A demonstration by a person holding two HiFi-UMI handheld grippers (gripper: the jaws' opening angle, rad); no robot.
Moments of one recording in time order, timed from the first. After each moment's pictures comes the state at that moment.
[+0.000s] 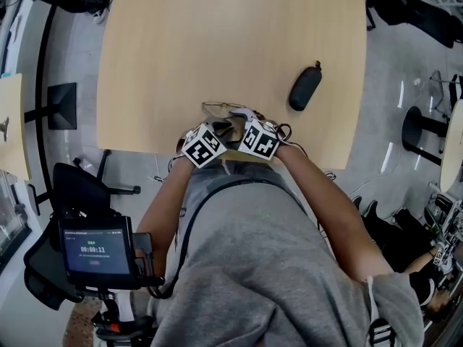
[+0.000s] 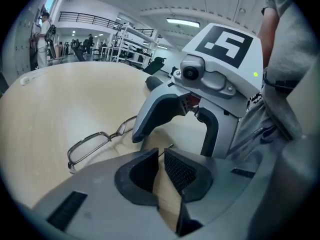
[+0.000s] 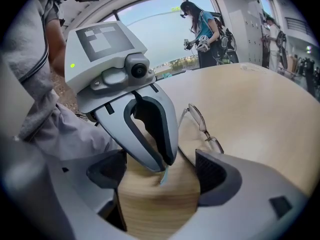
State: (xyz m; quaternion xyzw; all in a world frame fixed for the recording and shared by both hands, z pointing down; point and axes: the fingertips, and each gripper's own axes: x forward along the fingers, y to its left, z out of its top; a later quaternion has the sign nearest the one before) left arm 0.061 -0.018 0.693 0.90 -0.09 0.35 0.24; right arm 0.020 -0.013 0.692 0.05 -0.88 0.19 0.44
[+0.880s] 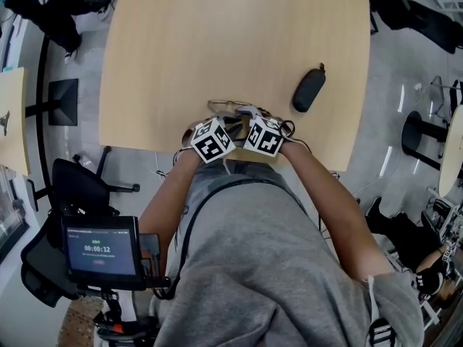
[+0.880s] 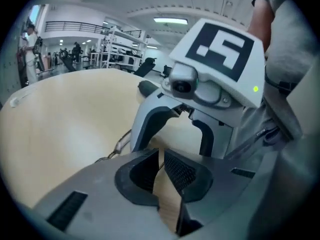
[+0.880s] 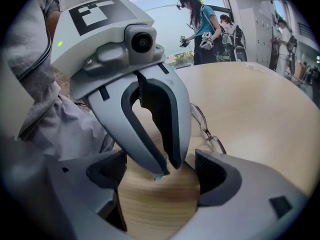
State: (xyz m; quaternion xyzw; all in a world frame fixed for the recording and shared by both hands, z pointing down) left arm 0.078 -0.030 0.683 0.91 -0.06 0.36 0.19; right arm 0.031 -0.017 0.699 0.02 -0.86 0.17 0.48
